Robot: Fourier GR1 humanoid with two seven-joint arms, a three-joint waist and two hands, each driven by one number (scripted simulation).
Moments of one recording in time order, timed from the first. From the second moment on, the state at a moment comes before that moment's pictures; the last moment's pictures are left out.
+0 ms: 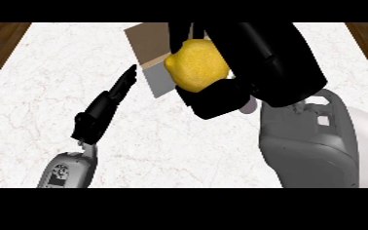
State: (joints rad) left arm -0.20 0.10 -0.10 -1.56 -0.12 -0.17 0.11; right arm -0.92 0.00 0.14 -1.78 0.72 0.47 0.47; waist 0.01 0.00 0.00
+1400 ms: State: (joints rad) left arm -0.22 0.07 -0.11 -1.53 -0.15 -0.18 0.08; right arm -1.17 -0.01 0.13 -0.74 0.73 -0.02 0.16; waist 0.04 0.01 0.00
